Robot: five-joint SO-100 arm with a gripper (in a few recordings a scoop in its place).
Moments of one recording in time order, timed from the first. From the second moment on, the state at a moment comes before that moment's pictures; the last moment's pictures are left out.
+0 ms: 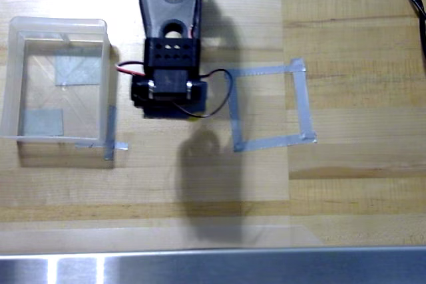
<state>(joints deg) 9.1 79.1 73.3 101.0 85.4</state>
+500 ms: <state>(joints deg) 44.5 84.3 73.4 101.4 68.8</state>
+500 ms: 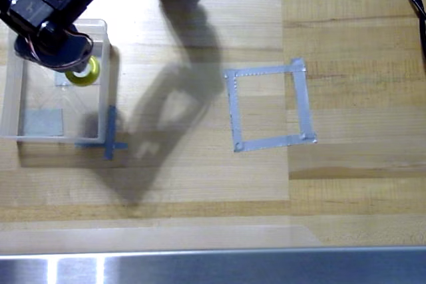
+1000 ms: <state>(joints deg) 54.0 87.2 95.4 86.8 66.1</state>
